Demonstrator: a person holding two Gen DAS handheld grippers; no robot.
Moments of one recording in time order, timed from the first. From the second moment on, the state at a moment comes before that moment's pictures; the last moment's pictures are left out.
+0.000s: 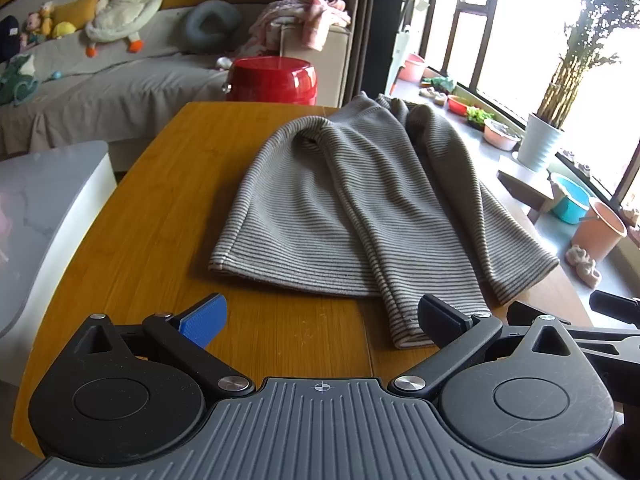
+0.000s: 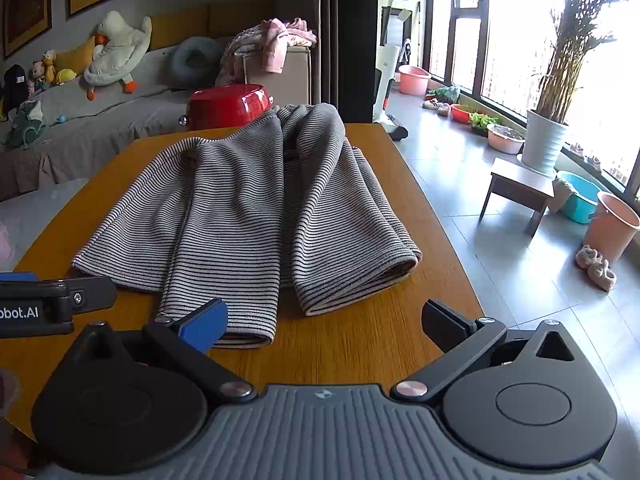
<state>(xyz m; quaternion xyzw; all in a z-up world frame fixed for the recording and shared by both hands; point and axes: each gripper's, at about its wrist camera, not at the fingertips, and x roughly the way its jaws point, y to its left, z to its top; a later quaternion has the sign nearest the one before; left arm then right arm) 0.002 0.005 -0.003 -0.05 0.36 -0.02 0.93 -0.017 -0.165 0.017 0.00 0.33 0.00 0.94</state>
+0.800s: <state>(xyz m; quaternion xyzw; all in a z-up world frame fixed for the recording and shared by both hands) 0.002 0.007 -0.005 -0.05 0.36 -0.02 0.93 -0.013 -0.165 0.016 0.01 0.34 0.00 0.94</state>
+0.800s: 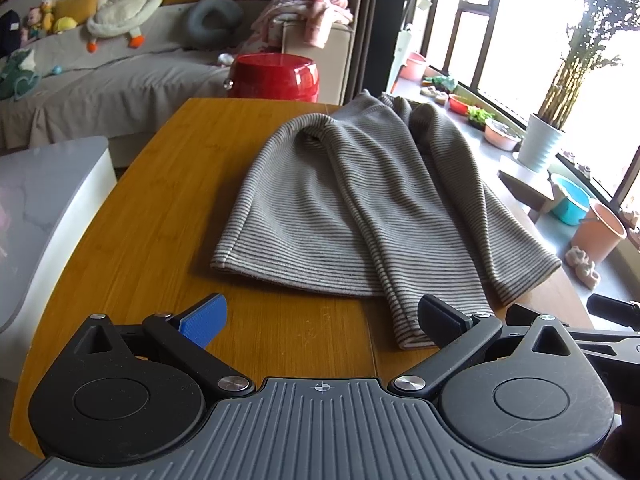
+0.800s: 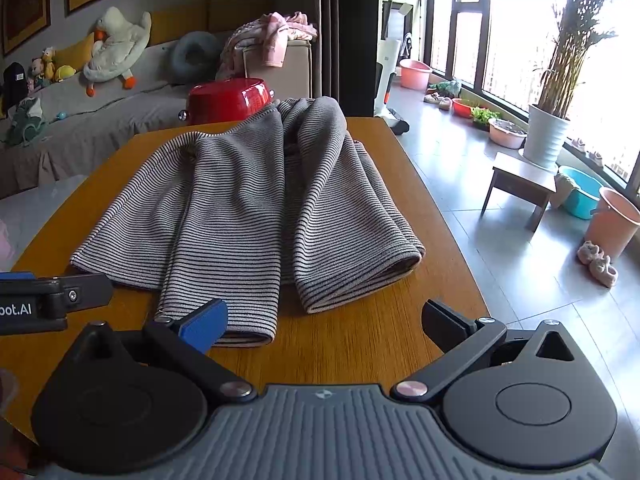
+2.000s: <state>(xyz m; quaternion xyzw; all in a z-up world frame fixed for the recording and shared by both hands) 0.002 0.007 -0.007 -0.05 0.37 -0.02 0.93 -0.012 -0.165 0.013 0.01 0.35 0.00 0.94</state>
